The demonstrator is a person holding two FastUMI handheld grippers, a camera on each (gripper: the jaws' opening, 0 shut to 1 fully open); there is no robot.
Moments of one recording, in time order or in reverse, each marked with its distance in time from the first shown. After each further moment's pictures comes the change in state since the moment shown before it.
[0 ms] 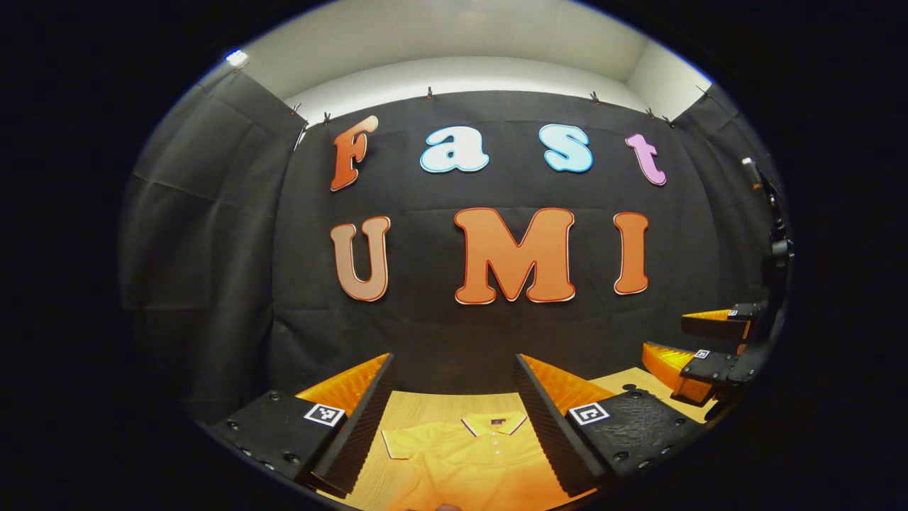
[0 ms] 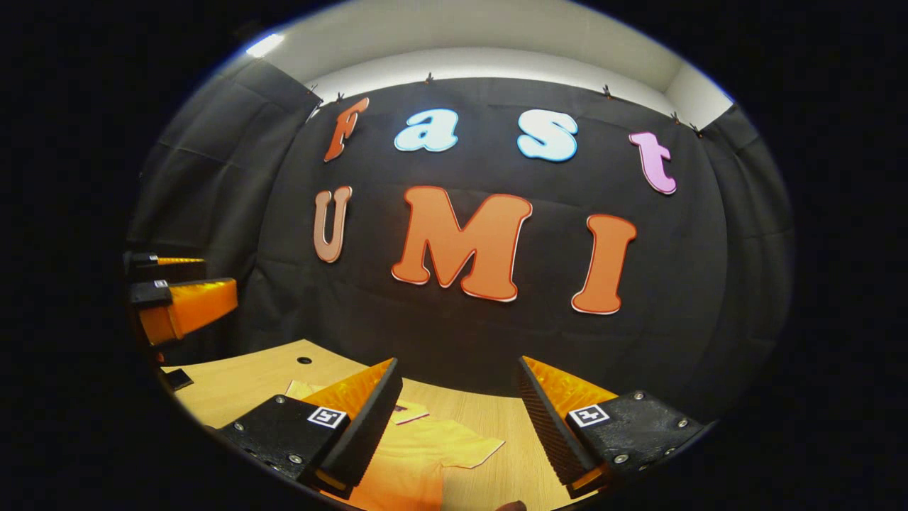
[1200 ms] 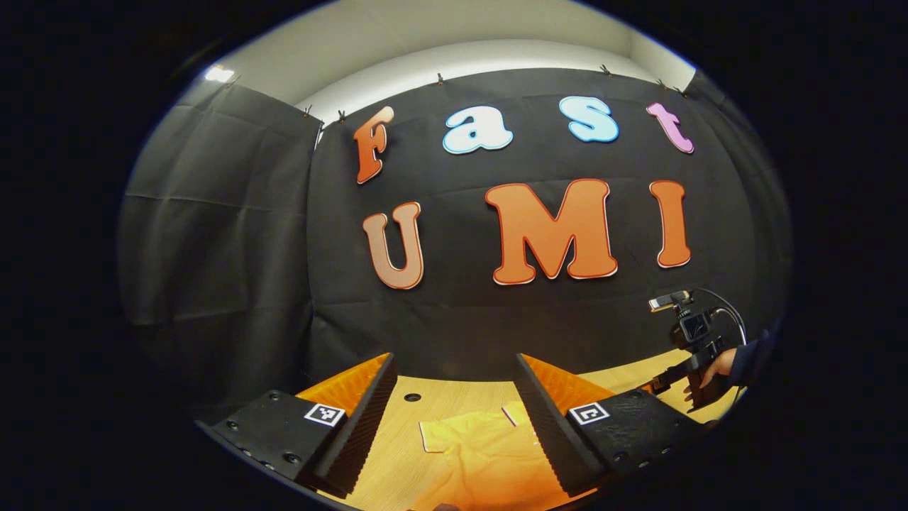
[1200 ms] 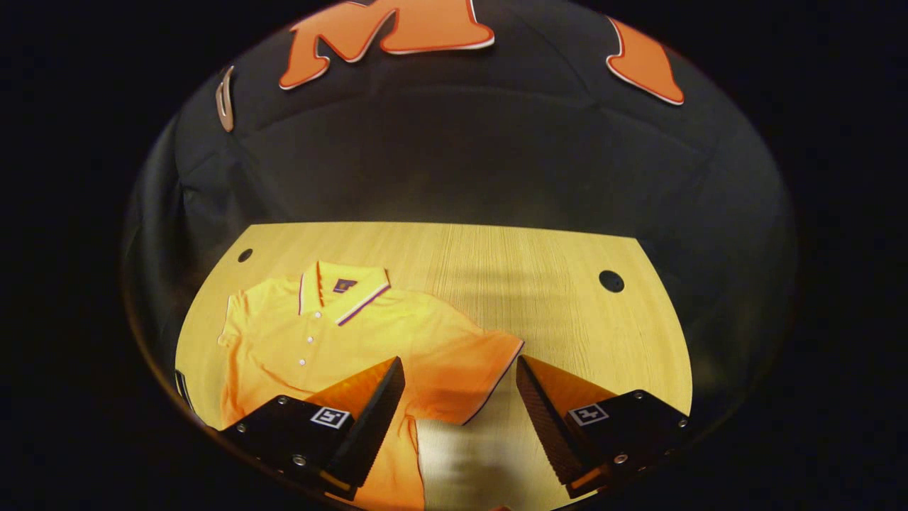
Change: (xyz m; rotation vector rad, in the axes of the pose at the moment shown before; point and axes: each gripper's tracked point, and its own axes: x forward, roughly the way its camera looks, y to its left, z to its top) left arm 0.014 0.018 -0.029 0.081 0.098 0.180; right arm 0.102 -0.010 -0.232 0.153 0.877 0.040
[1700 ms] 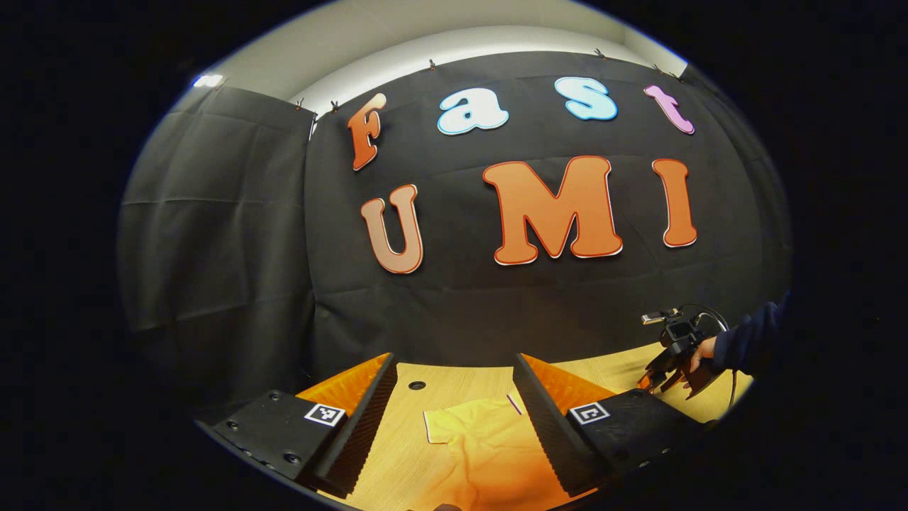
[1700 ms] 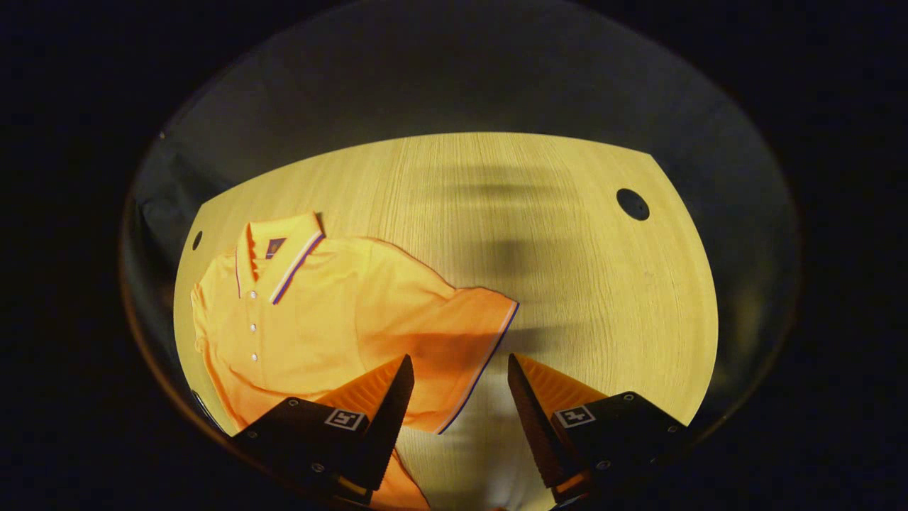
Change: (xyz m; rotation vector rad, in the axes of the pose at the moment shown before) left arm 0.013 -0.010 -0.018 0.028 0.070 0.017; right arm 0.072 -0.027 -0.045 0.102 0.377 -0.030
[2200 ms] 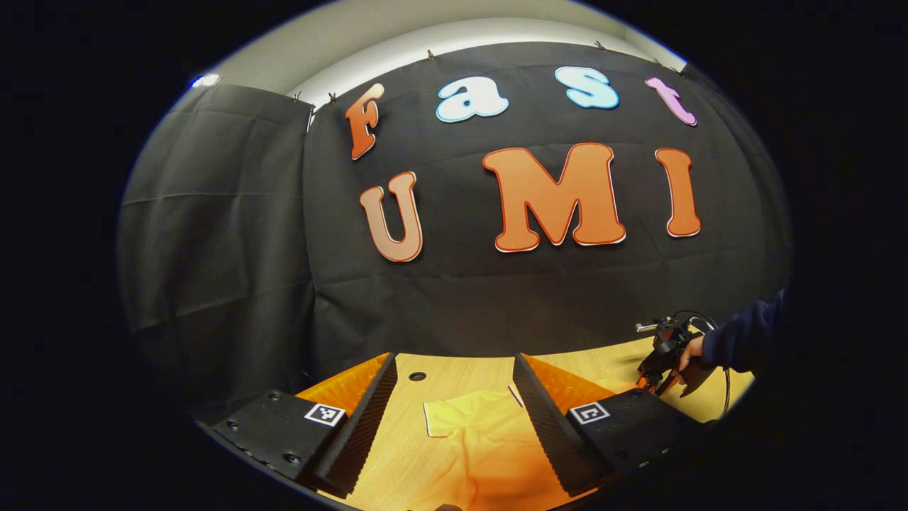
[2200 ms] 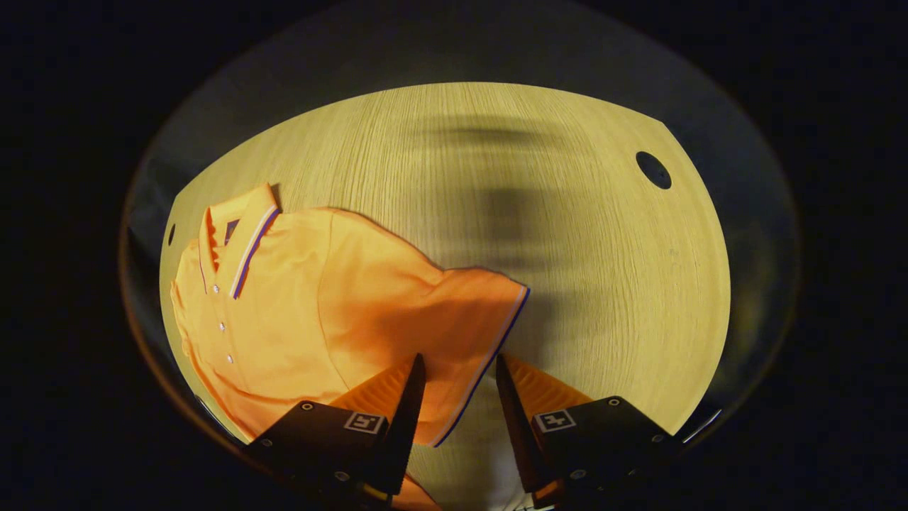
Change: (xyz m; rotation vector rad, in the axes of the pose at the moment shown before) left arm 0.007 -0.003 -0.011 0.005 0.047 0.005; right arm 0.031 0.006 -0.011 0.012 0.146 -0.043
